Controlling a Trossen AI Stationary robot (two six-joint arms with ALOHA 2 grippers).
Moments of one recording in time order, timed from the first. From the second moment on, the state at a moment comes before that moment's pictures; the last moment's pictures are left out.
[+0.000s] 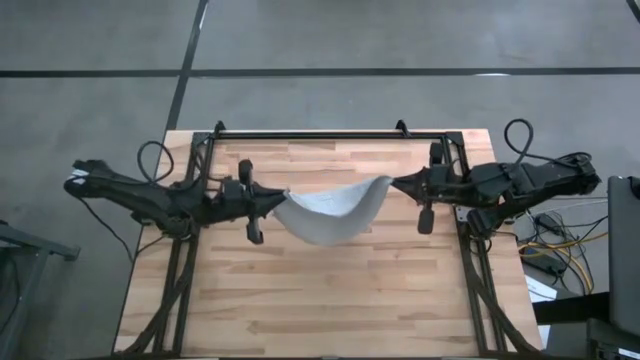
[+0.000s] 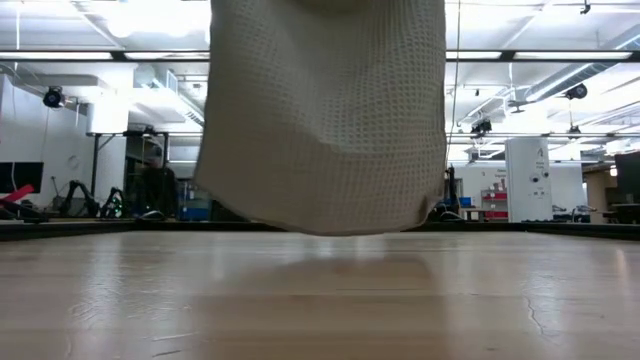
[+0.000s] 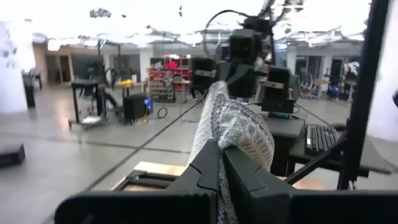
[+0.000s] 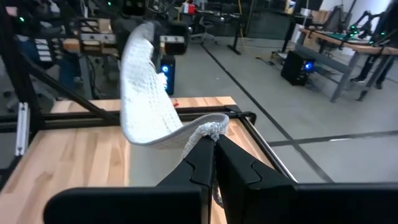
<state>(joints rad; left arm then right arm) -0.28 0.97 0.80 0.41 -0.46 0.06 0.30 0.96 1.16 -0.42 0.55 0.04</state>
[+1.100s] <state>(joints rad) -0.43 1.04 0.51 0.93 -0.72 0.18 0.45 1.00 1.06 -0.45 0.81 0.21</state>
